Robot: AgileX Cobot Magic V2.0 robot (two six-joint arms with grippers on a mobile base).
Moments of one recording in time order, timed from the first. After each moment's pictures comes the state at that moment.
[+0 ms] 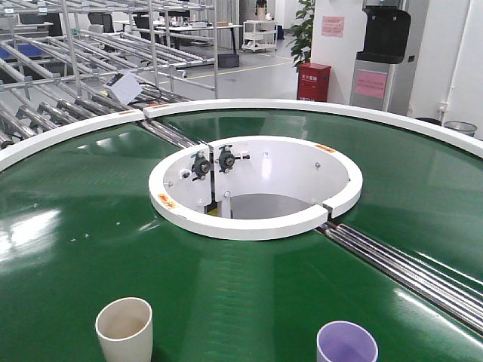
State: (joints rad) left arm -0.12 -0.01 0.03 -0.09 0.20 0.24; right arm 0.19 -0.01 0.03 -0.03 0.23 0.00
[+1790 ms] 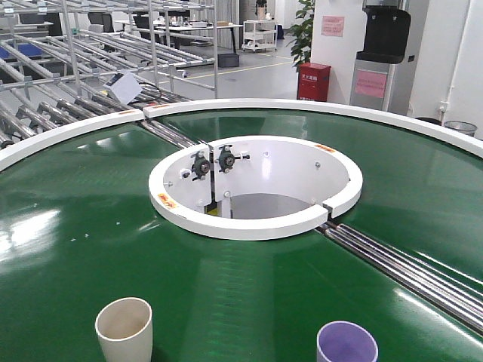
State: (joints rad) left arm -0.12 0.67 -0.90 -0.16 0.12 0.21; right arm 0.19 0.59 -0.73 0.11 -0.04 -0.09
